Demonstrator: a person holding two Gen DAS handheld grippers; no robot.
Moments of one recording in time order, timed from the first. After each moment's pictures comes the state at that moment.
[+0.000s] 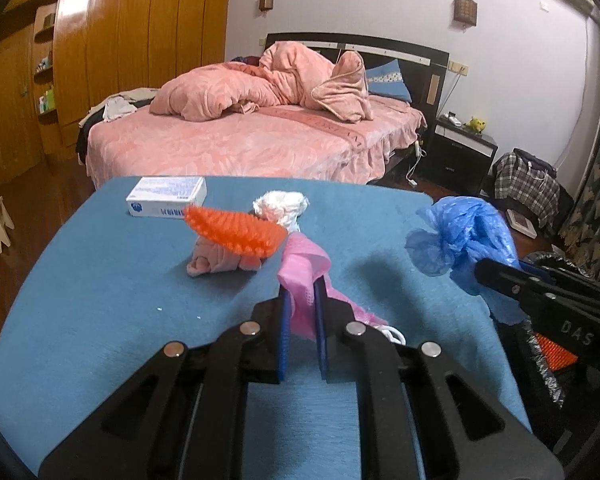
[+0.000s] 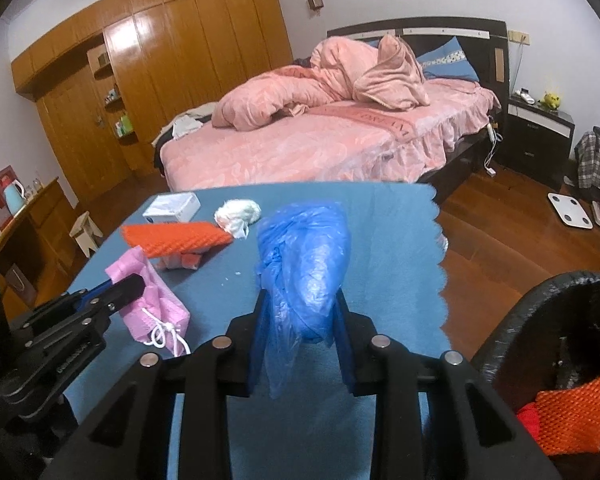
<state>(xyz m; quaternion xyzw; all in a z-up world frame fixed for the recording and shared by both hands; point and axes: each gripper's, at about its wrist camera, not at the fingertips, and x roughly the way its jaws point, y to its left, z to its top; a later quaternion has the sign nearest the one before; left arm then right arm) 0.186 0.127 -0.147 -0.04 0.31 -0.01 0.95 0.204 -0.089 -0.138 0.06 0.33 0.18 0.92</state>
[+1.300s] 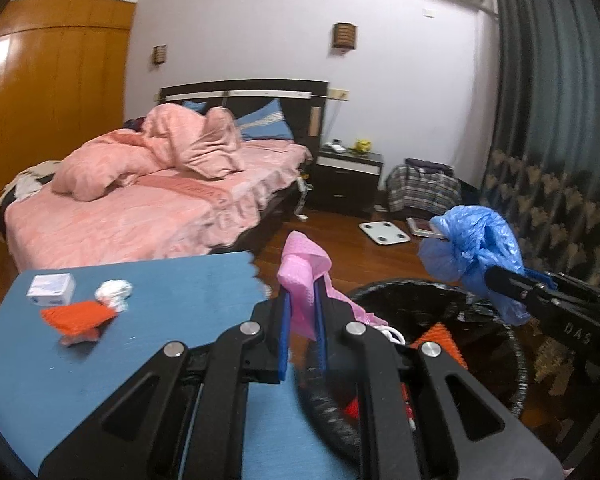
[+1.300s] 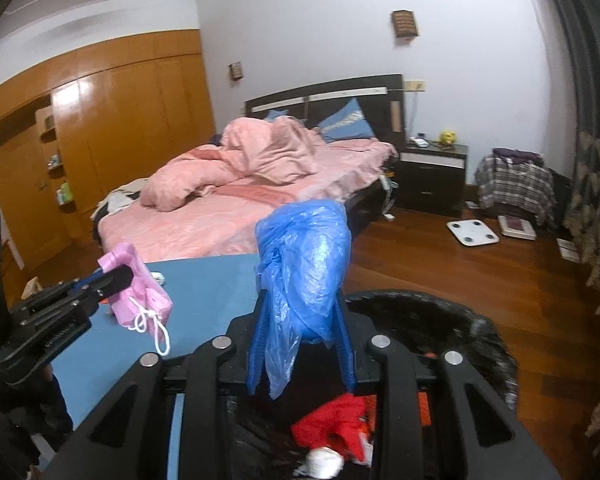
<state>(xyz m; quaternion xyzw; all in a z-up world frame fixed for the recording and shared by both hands) 0.125 -0.055 -0.065 0.00 0.22 -0.20 0.95 0.081 -0.279 -0.065 0.09 0.24 0.02 0.97</state>
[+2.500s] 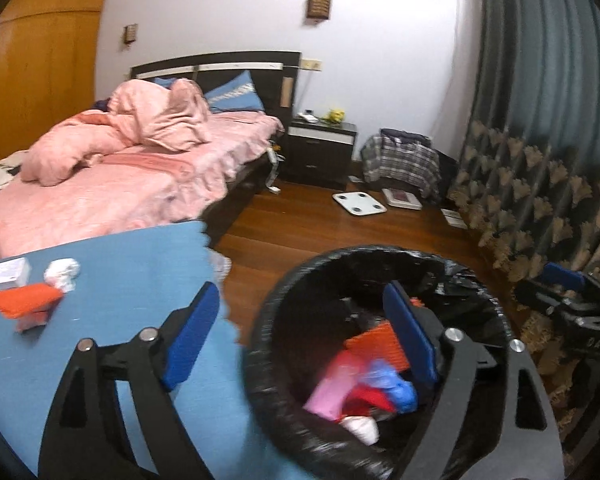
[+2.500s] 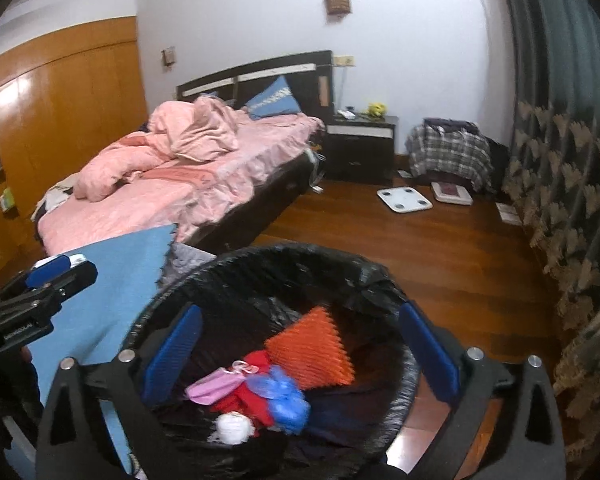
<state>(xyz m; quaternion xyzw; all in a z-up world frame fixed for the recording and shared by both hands) 0.142 -0.082 -0.106 0.01 0.27 -0.22 0.94 0.060 -0.339 -0.100 0.09 0.27 -0.07 0.96</state>
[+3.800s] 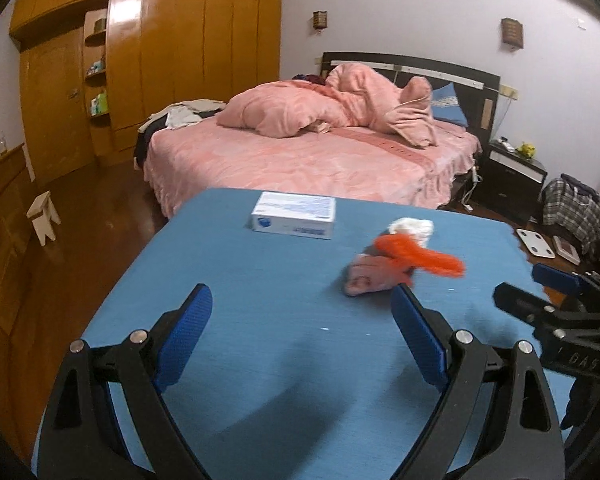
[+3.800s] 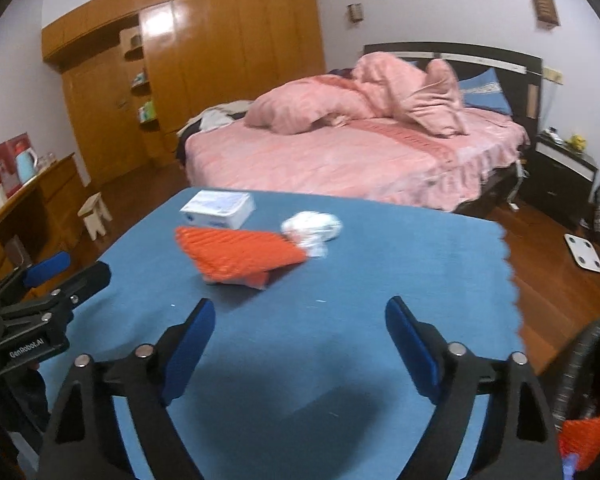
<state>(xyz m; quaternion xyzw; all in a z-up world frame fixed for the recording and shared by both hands) 0.165 0.258 -0.144 -0.04 0.28 0.08 0.95 0.222 0.031 -0.145 0.00 0.31 0.23 0.92</state>
